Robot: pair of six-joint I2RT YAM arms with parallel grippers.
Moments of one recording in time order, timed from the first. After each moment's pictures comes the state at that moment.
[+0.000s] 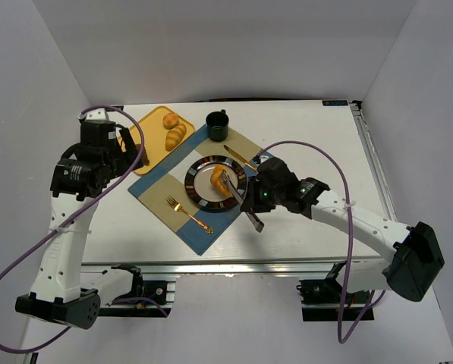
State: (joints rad) left arm -0.17 1.11 1.51 -1.13 -0.35 -0.40; right arm 0.84 1.30 1.00 -0.52 -0.10 0.65
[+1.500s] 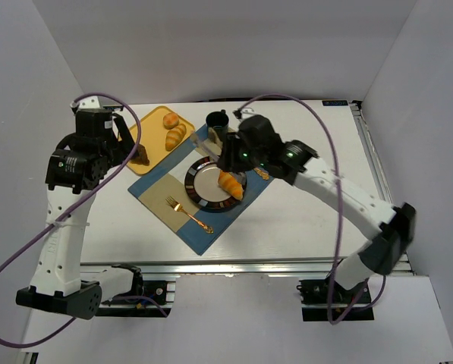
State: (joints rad) left arm -0.18 1.17 1.61 -1.16 -0.40 -0.40; right arm 0.85 1.46 1.49 -0.66 0.07 0.54
